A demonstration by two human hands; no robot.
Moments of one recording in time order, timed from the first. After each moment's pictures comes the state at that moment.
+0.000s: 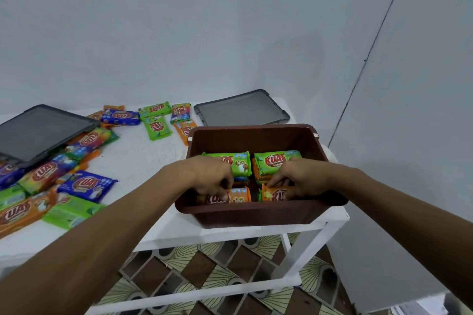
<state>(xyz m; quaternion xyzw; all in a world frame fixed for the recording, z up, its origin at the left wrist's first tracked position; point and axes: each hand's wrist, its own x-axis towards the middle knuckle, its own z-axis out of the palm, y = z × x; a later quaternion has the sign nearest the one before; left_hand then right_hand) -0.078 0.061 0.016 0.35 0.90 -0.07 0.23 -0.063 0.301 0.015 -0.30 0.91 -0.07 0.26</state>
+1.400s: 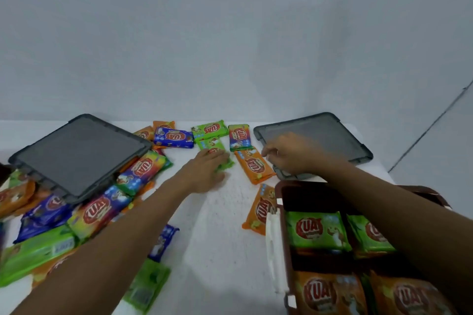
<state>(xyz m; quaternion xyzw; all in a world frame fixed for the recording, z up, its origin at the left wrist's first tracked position) -0.238 -0.150 -0.064 0.19 0.97 0.10 0.09 -0.244 0.099 0.028 -0.25 0.96 -0.08 0.10</state>
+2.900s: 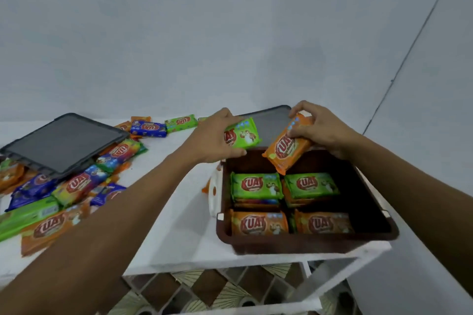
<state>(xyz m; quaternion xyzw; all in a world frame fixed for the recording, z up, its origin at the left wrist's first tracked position) -0.142 -0.019 0.049 0.24 0.93 0.26 -0.07 -0.129 0.241 0.080 -0.04 0.85 -0.52 0.03</state>
